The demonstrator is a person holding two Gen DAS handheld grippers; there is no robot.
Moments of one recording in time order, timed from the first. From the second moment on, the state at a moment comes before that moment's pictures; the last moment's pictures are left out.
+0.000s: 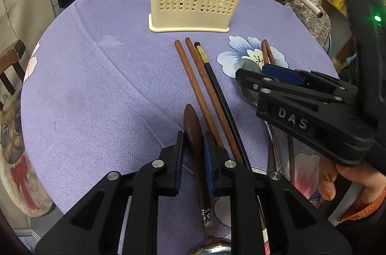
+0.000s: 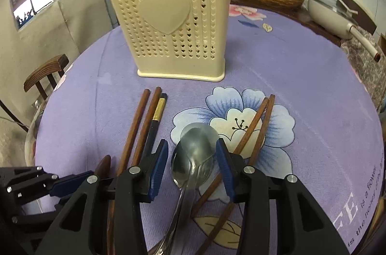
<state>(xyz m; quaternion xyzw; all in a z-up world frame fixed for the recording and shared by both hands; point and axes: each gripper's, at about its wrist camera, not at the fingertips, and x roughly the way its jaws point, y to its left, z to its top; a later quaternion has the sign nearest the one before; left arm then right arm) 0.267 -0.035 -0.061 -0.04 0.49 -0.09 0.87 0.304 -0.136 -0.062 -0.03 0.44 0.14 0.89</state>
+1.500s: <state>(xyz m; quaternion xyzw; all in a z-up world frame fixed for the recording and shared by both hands) 0.264 -0.015 0.013 -0.06 0.39 -0.09 0.91 0.243 -0.174 0.040 -0.01 0.28 0.19 0.94</state>
